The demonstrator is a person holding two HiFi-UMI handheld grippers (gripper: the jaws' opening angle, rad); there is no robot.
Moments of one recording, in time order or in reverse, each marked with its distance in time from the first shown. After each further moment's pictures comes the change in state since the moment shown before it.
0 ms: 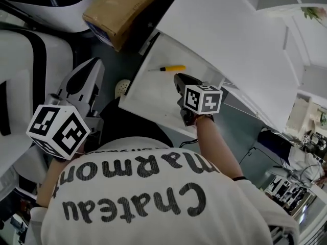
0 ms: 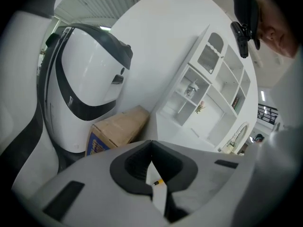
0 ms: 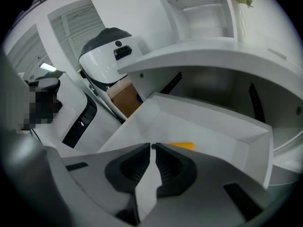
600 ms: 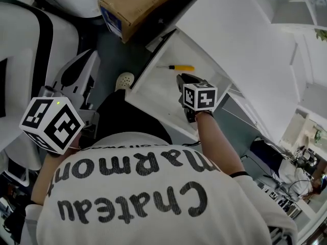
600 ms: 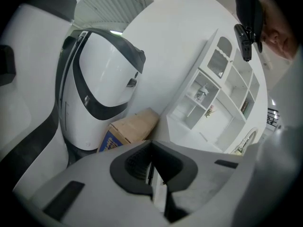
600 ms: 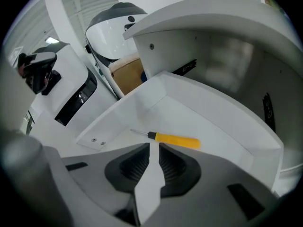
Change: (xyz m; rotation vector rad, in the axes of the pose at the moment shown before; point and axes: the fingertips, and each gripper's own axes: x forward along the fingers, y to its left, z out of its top) left arm -0.024 0.039 -0.005 -0.061 -0.037 0.102; right arm 0.041 -0.005 -0.028 -0.201 0.159 -0.028
